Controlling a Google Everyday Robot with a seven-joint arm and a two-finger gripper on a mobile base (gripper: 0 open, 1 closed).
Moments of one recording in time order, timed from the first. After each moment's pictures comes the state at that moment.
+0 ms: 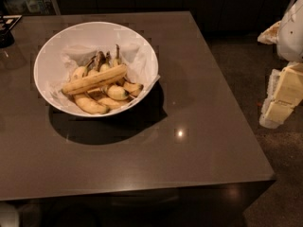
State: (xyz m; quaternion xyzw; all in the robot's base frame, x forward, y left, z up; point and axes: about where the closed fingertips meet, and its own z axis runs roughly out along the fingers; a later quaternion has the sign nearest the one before) arm 0.438 -0.217 0.976 -0.60 0.78 -0.03 0.16
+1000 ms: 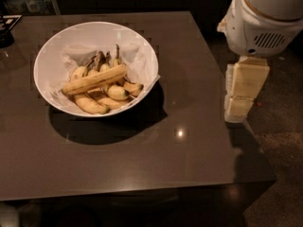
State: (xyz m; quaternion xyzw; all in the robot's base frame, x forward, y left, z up) arm 0.445 -0.149 0.989 -0.66 0.73 -0.09 0.13
